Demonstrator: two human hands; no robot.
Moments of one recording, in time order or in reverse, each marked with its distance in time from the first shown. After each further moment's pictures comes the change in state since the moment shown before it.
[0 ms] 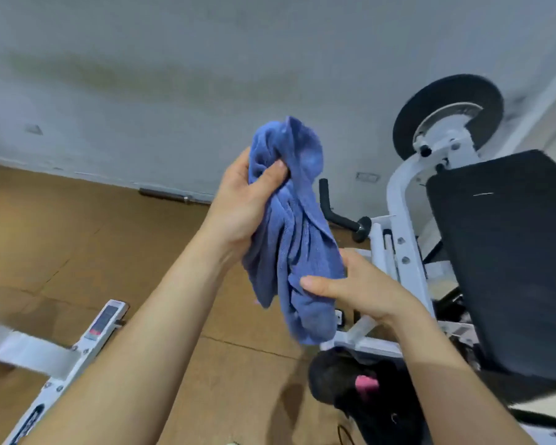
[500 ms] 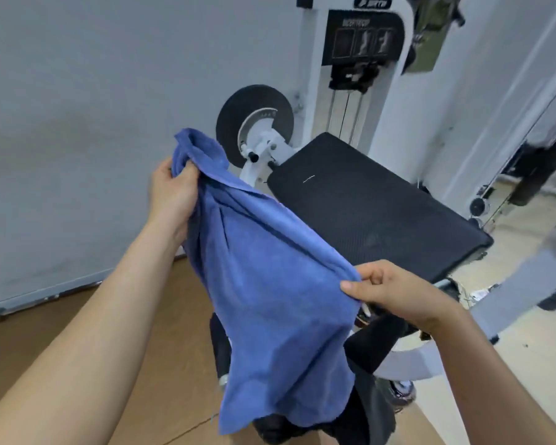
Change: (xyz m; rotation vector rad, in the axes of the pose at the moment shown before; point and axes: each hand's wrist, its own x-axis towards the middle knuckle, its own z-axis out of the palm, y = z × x) left_hand 0.159 -0.056 0.122 0.126 -0.162 -0.112; right_hand -0.118 0.025 -0.099 0.074 0.545 0.218
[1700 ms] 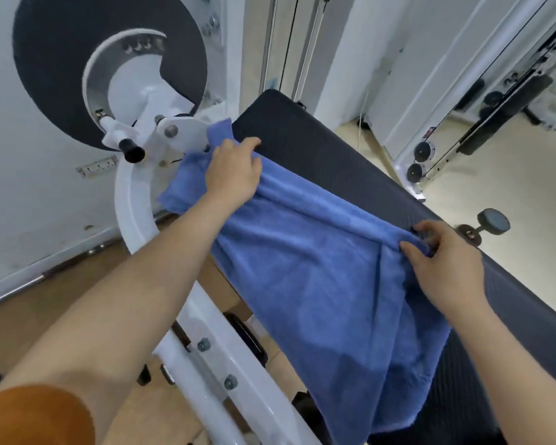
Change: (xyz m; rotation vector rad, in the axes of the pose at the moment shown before) left_hand 0.332 -0.242 0.351 0.948 -0.540 0.408; right_hand 0.253 0.096 -0.234 -0.598 1.067 0.493
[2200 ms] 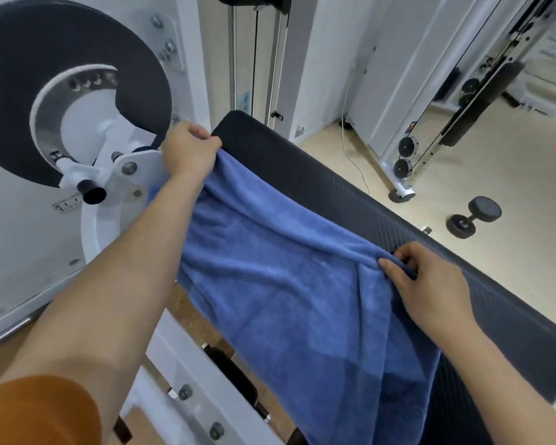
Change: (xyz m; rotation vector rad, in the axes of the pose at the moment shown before) left_hand 0.085 0.017 -0.011 -0.499 0.187 -0.375; right_hand 0.008 0.011 -0.001 -0.082 -0.058 -0.050
